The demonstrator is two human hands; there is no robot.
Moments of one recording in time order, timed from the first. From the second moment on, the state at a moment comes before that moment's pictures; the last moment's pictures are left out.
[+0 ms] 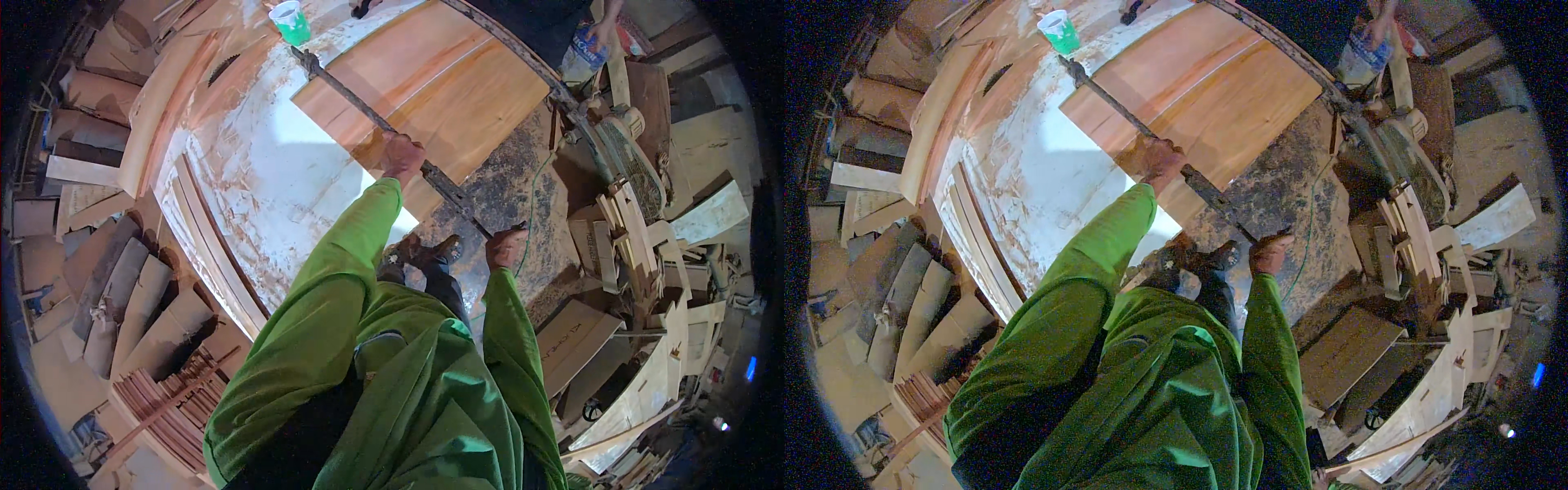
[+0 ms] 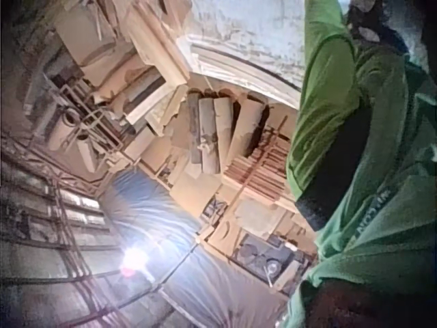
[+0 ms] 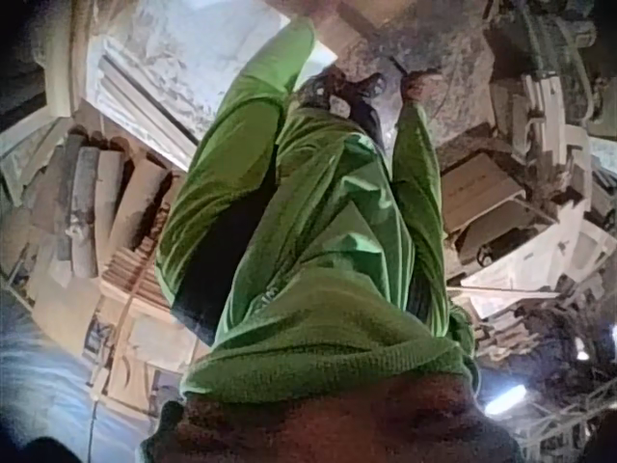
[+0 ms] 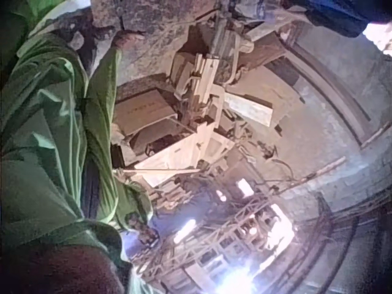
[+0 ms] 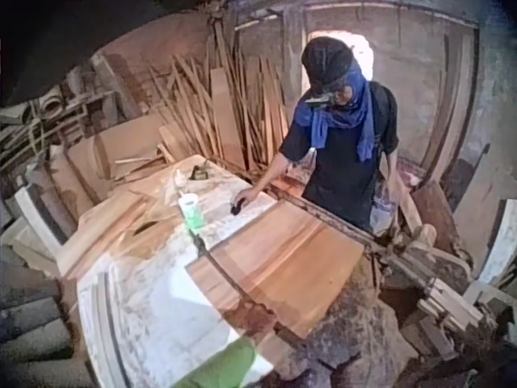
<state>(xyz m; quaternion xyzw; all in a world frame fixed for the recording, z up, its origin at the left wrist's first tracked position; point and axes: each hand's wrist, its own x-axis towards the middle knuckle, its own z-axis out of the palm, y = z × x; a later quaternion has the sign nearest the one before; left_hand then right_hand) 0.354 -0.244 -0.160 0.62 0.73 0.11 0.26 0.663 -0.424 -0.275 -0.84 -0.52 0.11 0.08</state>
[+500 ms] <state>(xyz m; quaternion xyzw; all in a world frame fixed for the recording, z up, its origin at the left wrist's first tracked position) 0.341 -0.244 -0.188 0.53 0.78 0.21 0.23 0.629 -0.407 -0.203 -0.78 -0.61 0.14 -0.08</state>
